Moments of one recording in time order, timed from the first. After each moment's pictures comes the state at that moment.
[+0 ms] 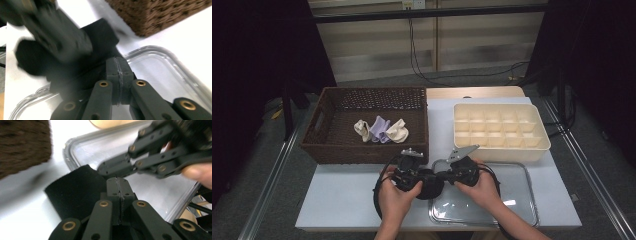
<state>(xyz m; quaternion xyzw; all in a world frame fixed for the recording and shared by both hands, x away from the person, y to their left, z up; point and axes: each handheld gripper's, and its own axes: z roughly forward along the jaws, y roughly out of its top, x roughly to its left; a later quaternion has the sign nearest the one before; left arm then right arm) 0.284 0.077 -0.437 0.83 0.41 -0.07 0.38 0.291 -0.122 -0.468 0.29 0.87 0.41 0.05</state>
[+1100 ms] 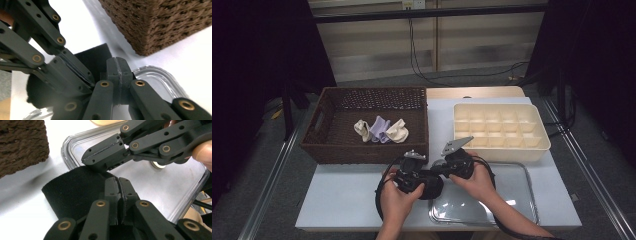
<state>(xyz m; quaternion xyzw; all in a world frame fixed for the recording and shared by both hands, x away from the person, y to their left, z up) 0.281 0.077 -0.438 0.84 0.40 -0.05 0.37 0.306 -0.109 -0.452 0.27 0.87 0.41 0.04</state>
